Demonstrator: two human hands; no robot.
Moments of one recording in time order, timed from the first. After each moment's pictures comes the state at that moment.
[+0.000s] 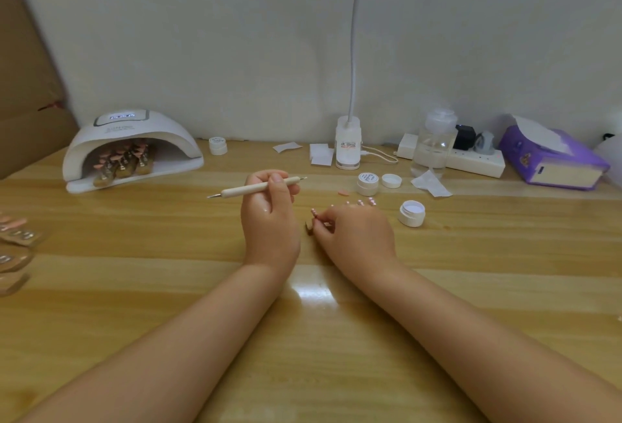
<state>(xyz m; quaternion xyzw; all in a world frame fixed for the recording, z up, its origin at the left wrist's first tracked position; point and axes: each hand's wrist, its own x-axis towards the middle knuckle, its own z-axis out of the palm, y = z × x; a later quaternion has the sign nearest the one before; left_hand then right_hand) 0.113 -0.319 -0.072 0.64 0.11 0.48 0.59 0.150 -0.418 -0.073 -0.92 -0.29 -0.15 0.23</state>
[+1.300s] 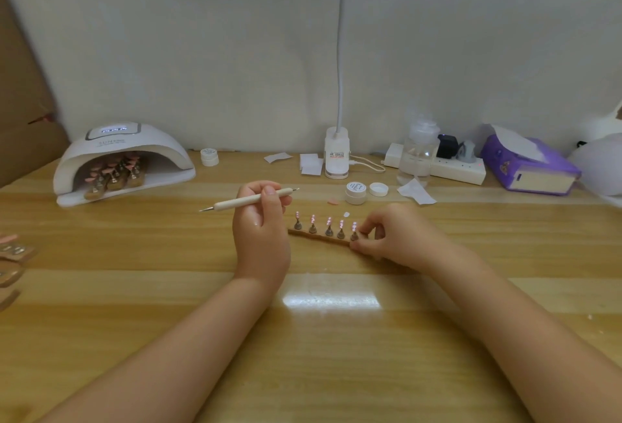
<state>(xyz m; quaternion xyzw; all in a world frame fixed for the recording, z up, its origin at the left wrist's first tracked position) 0.102 -0.324 -0.064 0.65 0.10 0.46 0.59 0.193 -0.490 -0.052 -0.93 -0.30 -0.01 0.22</state>
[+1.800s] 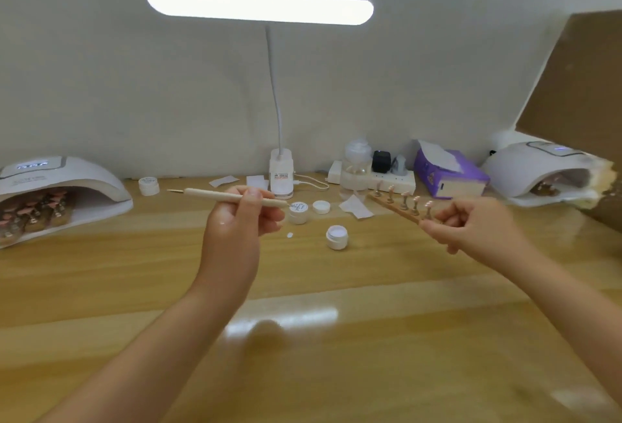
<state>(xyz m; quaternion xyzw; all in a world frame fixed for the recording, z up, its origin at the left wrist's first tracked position) 0.105 -0.365 -0.017 0.63 0.01 0.31 0.71 0.189 -0.640 -0.011 -0.90 -0.12 -0.11 0.40</state>
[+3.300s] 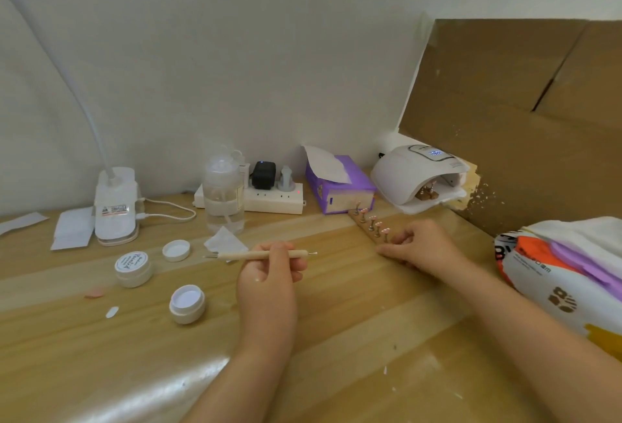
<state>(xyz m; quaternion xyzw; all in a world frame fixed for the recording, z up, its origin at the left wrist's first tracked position) 0.222 -0.540 -0.067 0.57 0.07 0.18 0.80 0.293 -0.767 -0.053 -0.94 0.07 -0.04 0.33</state>
